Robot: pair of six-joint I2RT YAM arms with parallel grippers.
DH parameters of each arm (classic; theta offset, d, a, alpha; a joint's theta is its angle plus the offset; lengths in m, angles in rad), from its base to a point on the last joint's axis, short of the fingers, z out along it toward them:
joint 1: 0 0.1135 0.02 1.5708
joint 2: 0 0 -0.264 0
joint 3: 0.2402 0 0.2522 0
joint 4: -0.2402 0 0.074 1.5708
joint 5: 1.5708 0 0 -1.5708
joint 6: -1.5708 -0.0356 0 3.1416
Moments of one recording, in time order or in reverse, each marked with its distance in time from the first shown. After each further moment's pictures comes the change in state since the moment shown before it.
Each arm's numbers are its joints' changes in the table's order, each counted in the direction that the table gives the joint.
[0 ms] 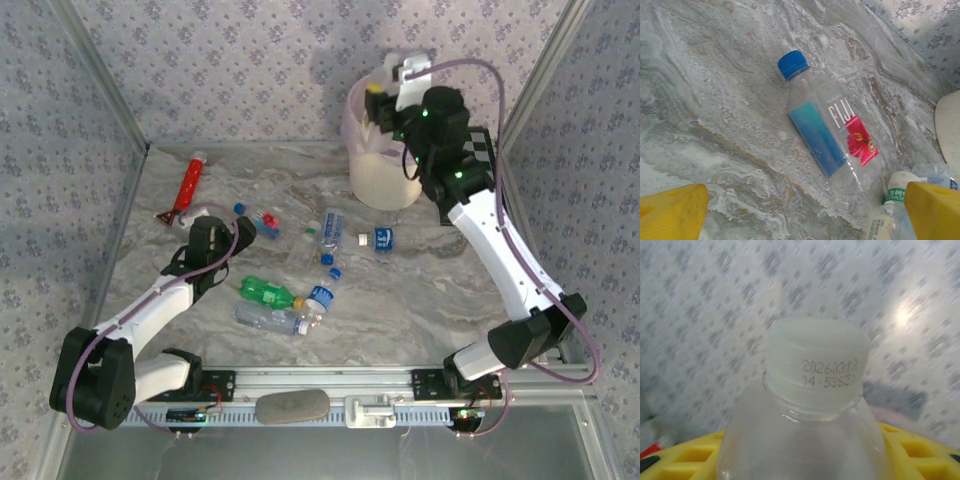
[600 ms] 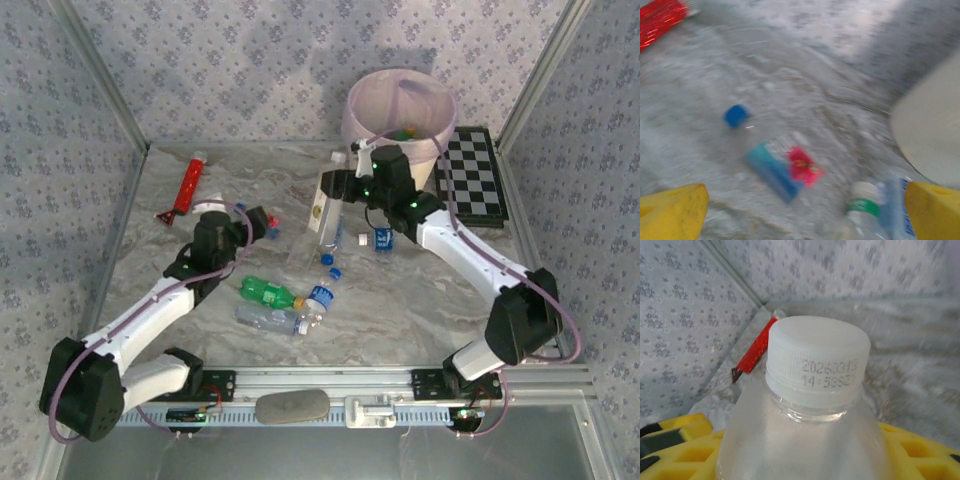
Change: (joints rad) left arm -0.085 0.068 0.041 0.043 -0.111 -0.132; right arm 0.109 0.008 -0.443 0.005 -0.364 -0.468
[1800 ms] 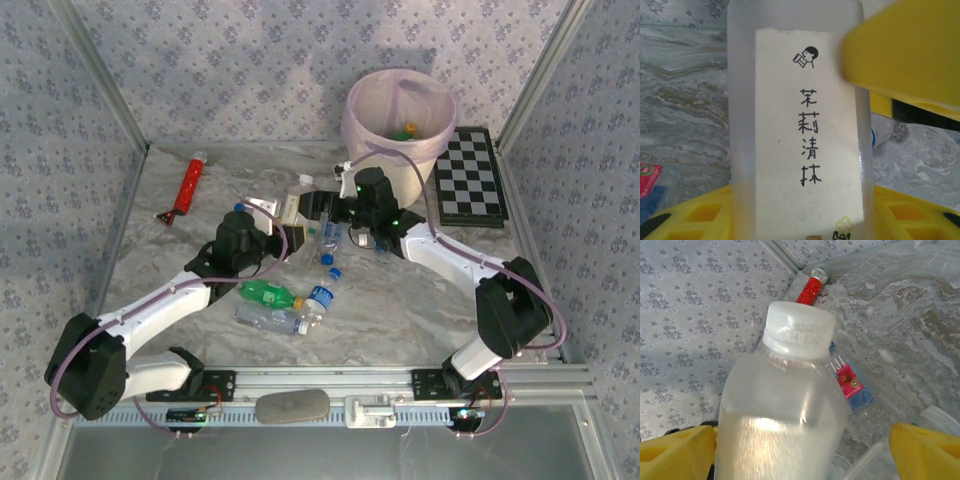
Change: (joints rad) left arm -0.223 -0.109 0.064 0.158 0.377 -0.308; right arm 0.072 -0.082 -0.188 0.269 -0.169 -0.235
